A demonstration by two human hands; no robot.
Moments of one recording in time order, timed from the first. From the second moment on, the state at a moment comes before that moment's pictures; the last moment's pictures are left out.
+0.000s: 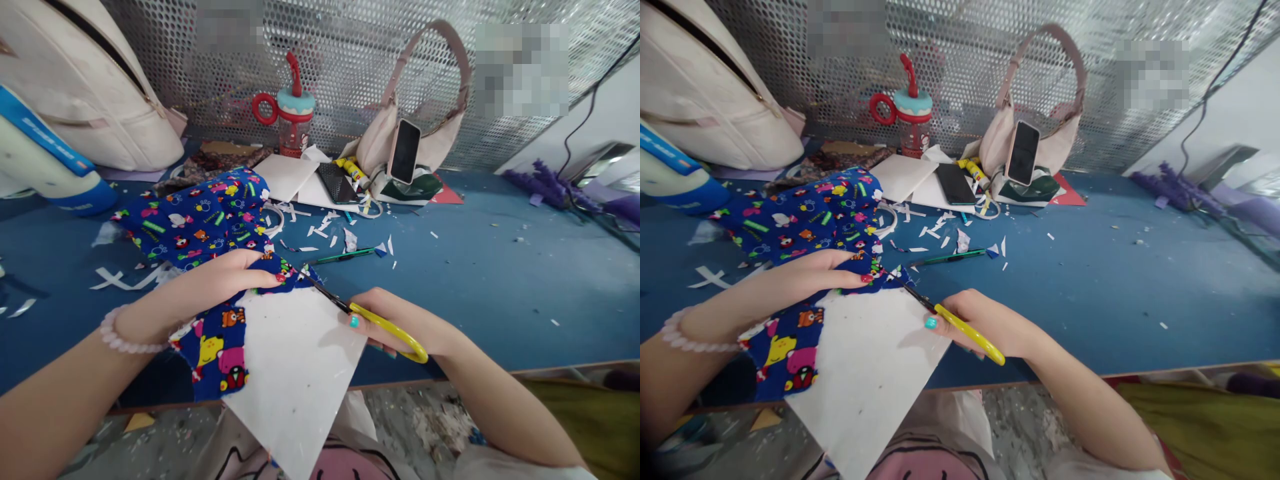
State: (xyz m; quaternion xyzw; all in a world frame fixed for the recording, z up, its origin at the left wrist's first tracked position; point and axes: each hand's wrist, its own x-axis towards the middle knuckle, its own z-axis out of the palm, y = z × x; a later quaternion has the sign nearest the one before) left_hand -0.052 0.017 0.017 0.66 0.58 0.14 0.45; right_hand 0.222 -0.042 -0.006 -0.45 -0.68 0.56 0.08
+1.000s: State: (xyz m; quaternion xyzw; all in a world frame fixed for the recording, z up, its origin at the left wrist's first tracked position) left_hand -0.063 0.034 0.006 0.66 0.23 0.12 0.70; right_hand 0.217 -0.043 -0.001 -0.41 -0.67 0.61 0.06
